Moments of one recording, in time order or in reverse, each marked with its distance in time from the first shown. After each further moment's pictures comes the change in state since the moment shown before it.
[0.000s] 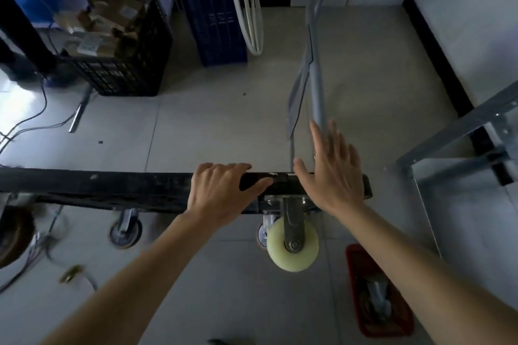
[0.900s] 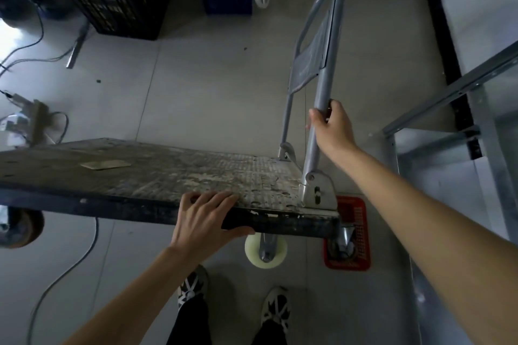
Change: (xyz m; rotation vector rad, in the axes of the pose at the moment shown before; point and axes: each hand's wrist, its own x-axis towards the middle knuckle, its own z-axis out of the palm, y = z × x) left_hand -0.194 0.013 0.096 -0.035 0.115 0.115; right_hand -0.047 0.018 -0.022 0.703 -0.047 0.299
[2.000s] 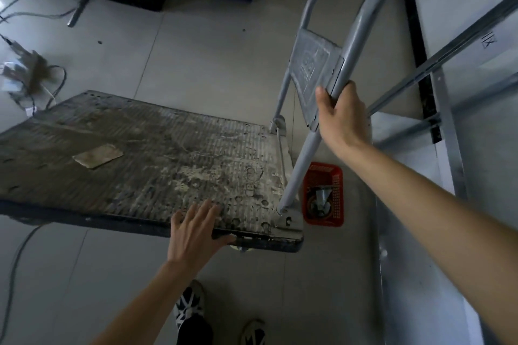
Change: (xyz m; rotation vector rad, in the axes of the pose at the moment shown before) left_hand -0.209 0.063 0.060 -0.038 -0.175 -0.252; right_hand -0.212 -0.023 -0.057 -0.237 0.149 -0.219
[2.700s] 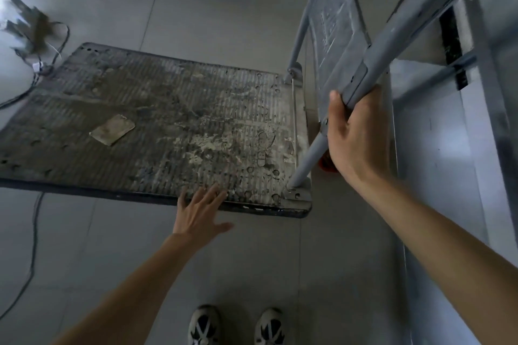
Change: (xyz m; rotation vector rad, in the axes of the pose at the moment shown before) left_hand -0.104 -0.027 0.099 0.051 -0.417 0.027; right_hand -0.201 0.080 0.033 0.018 0.122 -0.166
